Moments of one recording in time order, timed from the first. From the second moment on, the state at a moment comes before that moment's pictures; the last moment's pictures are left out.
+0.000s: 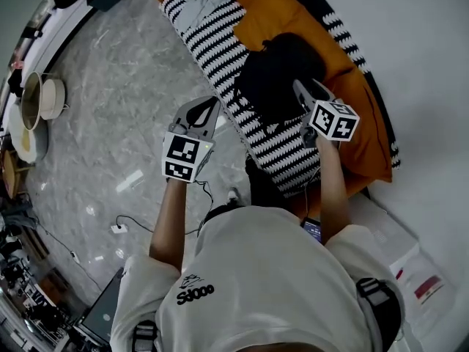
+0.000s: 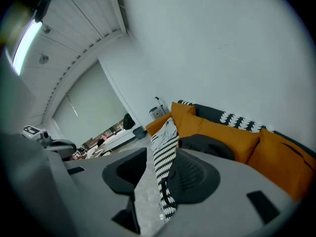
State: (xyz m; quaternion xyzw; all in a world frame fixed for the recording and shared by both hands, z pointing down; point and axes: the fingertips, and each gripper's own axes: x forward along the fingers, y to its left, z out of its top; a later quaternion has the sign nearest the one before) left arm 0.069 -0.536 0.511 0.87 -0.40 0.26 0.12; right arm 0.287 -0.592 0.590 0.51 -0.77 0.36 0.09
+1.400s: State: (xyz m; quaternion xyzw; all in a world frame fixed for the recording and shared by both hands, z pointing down) left arm 0.095 -0.608 0.606 0.83 -0.41 0.33 0.19; right arm 0.307 -0.699 0.747 0.47 -0.74 0.48 0.06
